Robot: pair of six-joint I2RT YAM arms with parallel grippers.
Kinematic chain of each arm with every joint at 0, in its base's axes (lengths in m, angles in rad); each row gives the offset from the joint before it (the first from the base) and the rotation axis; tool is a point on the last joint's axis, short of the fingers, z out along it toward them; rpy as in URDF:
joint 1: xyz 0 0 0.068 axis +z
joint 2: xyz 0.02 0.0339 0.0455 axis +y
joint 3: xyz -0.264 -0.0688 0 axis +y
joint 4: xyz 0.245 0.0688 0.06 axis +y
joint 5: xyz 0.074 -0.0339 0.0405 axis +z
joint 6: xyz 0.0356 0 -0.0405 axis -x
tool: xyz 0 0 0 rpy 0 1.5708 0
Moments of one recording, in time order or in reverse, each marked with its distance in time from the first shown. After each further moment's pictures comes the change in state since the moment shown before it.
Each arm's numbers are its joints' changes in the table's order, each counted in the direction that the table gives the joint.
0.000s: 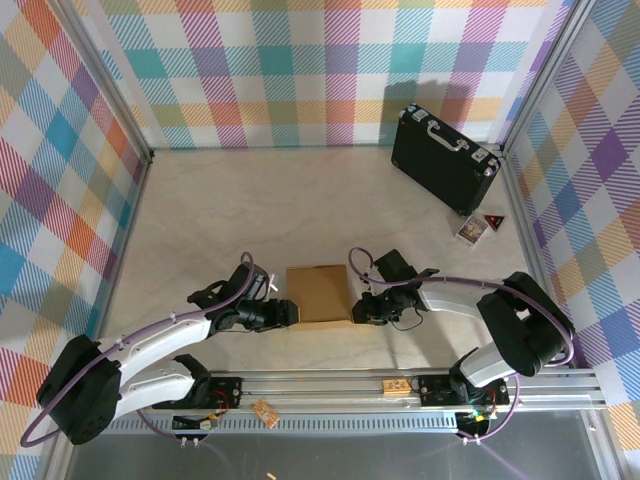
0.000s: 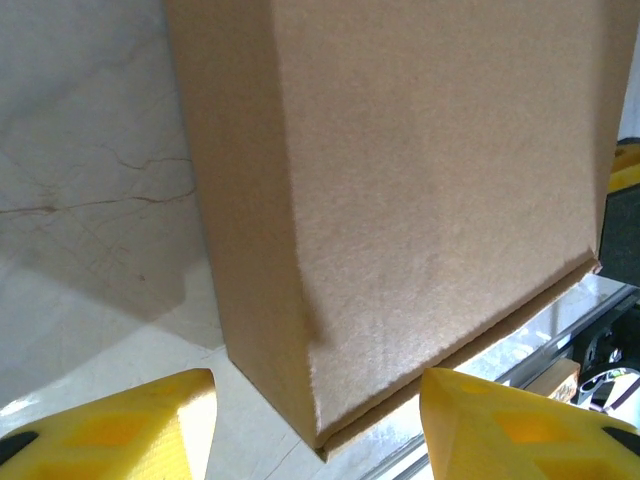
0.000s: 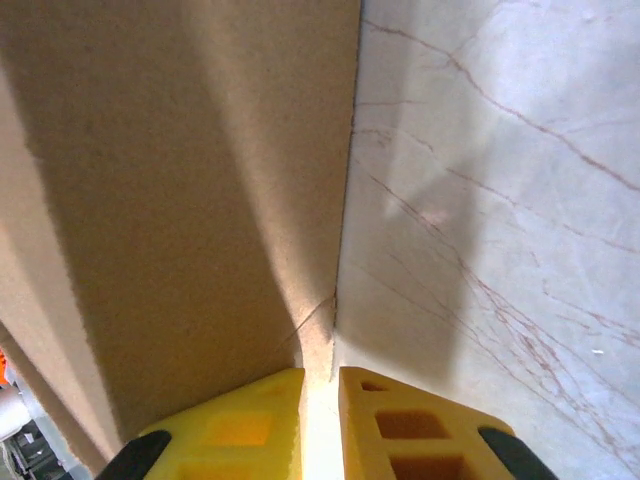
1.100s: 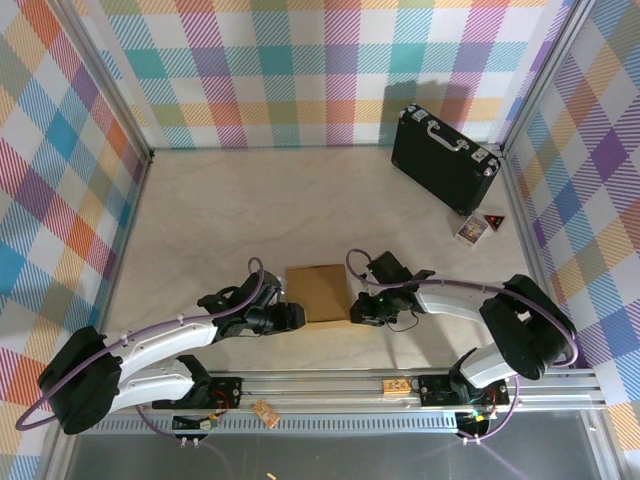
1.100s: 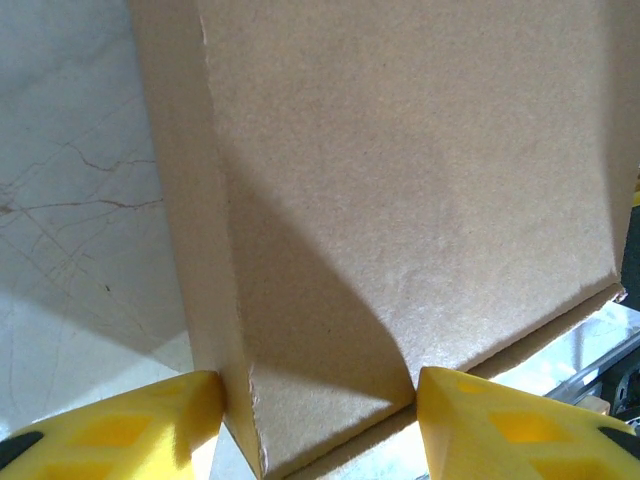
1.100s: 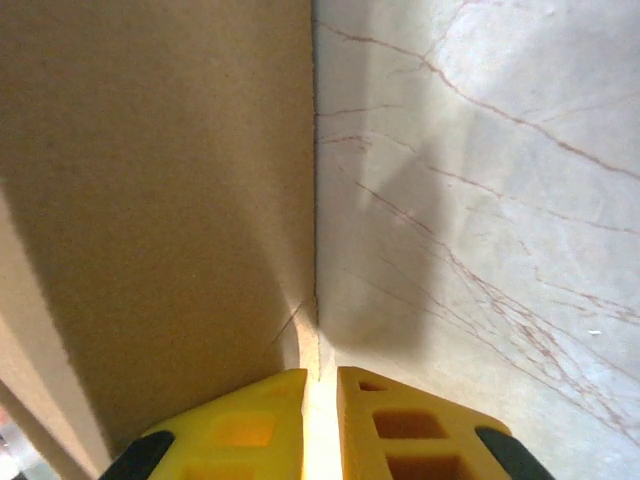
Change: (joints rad) left arm -0.134 0.024 0.003 -0.054 0.158 0.114; right arm 0.061 -0.026 -0.018 0.028 -0.116 -0.111
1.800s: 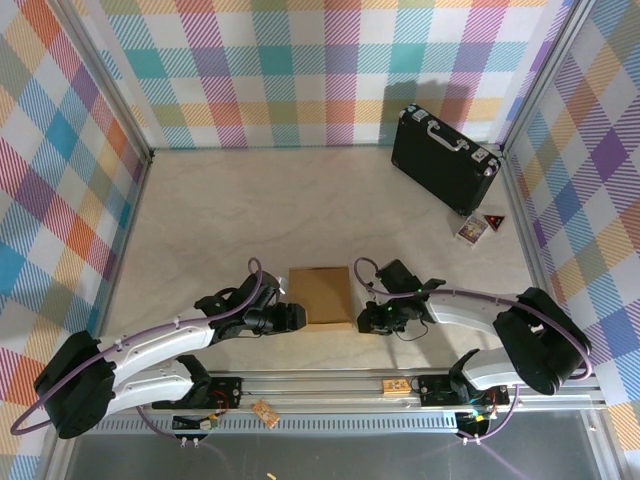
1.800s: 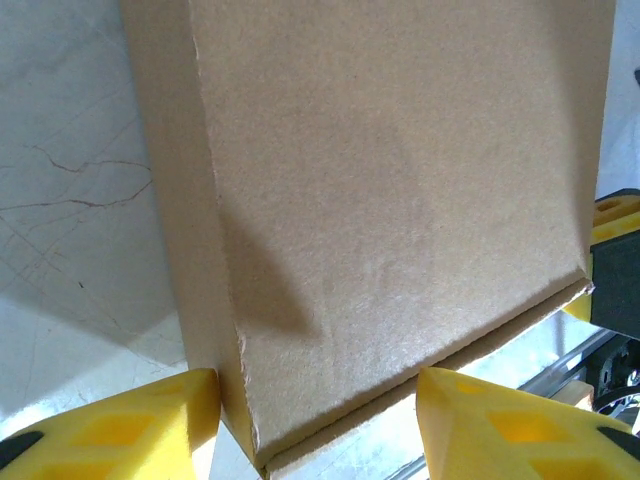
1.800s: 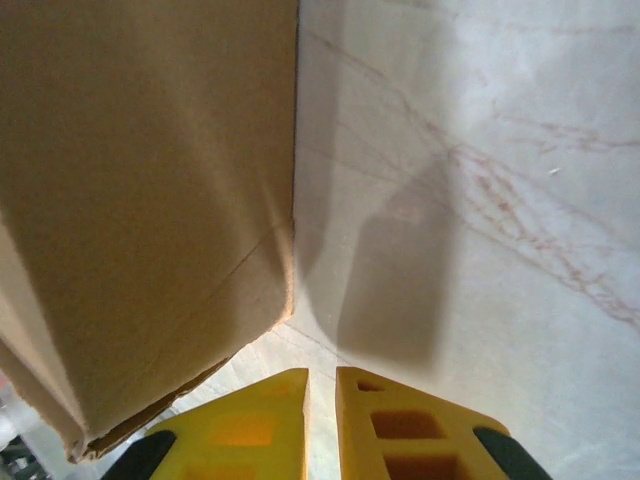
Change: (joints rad) left arm -0.009 -0.038 0.003 0.001 -0.003 -0.015; right arm -0.011 -0.093 0.101 -0.001 0.063 0.020
